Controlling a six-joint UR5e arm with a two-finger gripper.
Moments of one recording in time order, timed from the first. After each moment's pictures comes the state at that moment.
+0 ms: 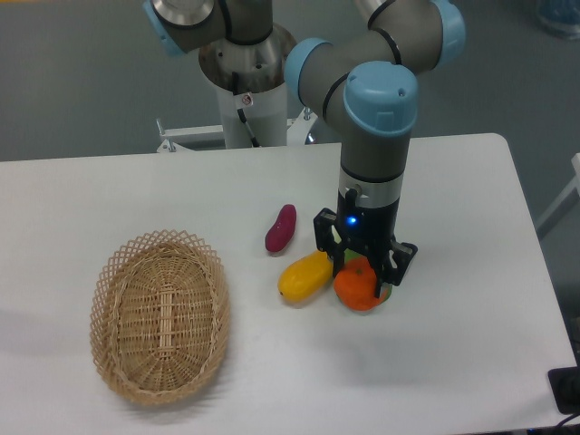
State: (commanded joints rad) arm 2.50 -1.87 -1.55 -0.99 1.41 1.10
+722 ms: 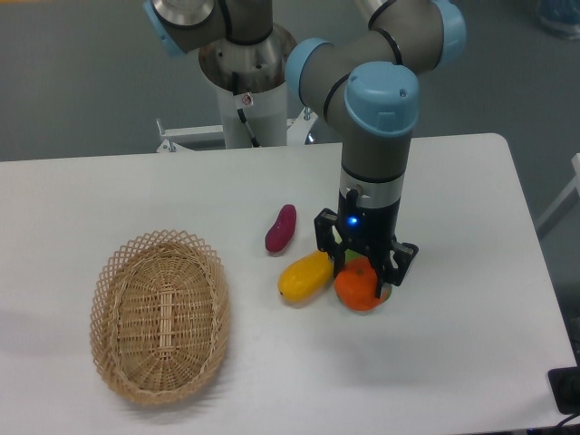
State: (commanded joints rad) arm 2.50 -1.87 -1.55 -0.99 1.41 1.09
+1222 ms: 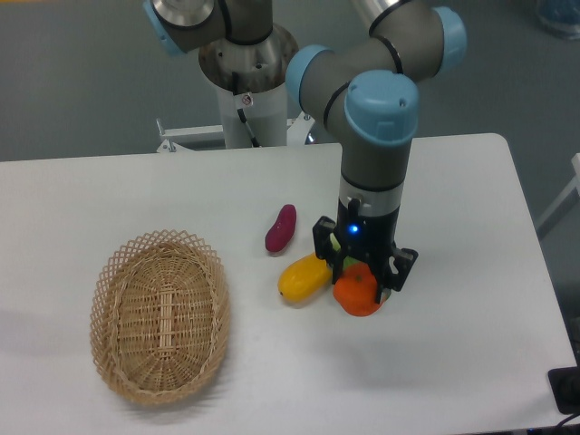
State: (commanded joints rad) arm 2.46 -1.95 -1.50 -0.97 1.42 0.83
